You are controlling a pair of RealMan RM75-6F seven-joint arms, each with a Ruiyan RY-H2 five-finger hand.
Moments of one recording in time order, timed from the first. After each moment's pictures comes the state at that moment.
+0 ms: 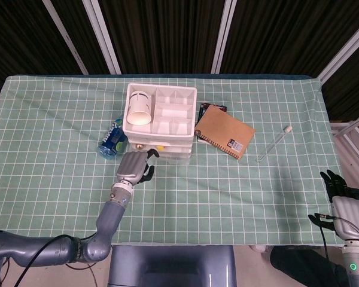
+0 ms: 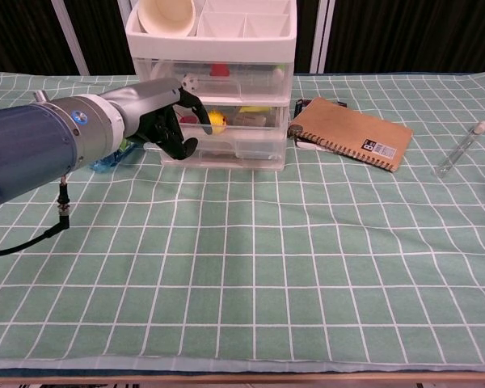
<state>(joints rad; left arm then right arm) -0.87 -1.70 -0.35 -1.70 0.60 1.14 0.67 0.08 -1.10 0.09 -1.70 -1.37 1.41 -0.07</state>
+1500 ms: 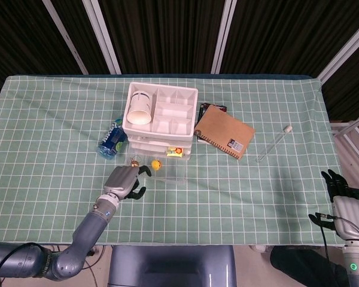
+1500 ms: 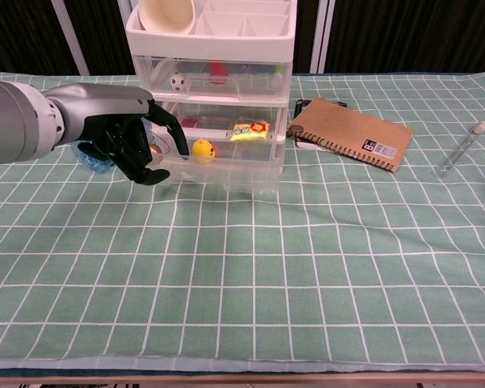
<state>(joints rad) -0.88 -1.43 -0.25 -2.03 0.46 1.13 0.65 0.08 -1.11 0.09 -1.70 -1.36 1.41 -0.07</state>
